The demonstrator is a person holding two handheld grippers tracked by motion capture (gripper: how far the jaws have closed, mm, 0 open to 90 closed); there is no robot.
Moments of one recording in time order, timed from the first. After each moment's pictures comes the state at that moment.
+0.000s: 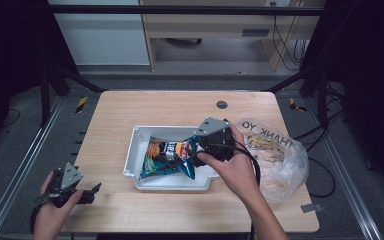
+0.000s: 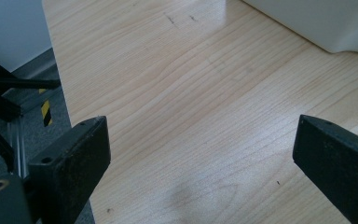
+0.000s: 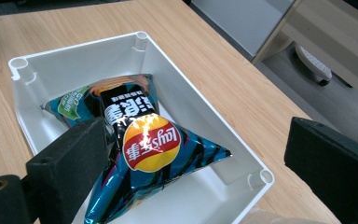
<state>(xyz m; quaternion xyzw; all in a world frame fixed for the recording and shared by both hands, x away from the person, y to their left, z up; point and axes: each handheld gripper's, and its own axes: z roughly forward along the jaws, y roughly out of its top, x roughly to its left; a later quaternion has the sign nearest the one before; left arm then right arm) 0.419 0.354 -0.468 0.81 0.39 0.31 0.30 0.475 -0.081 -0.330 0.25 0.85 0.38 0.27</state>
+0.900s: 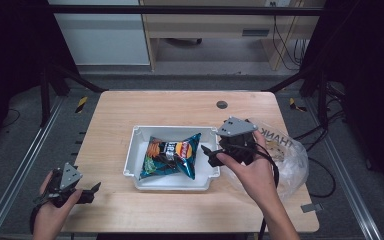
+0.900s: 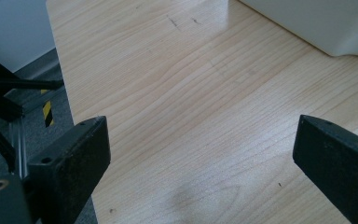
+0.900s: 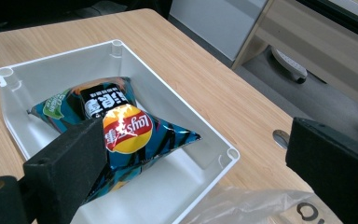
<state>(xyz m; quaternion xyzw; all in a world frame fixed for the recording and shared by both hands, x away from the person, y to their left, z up) 0.419 0.355 -0.467 0.81 0.39 0.31 0.30 0.458 -0.123 -0.317 0.28 0.82 0.40 0.30</state>
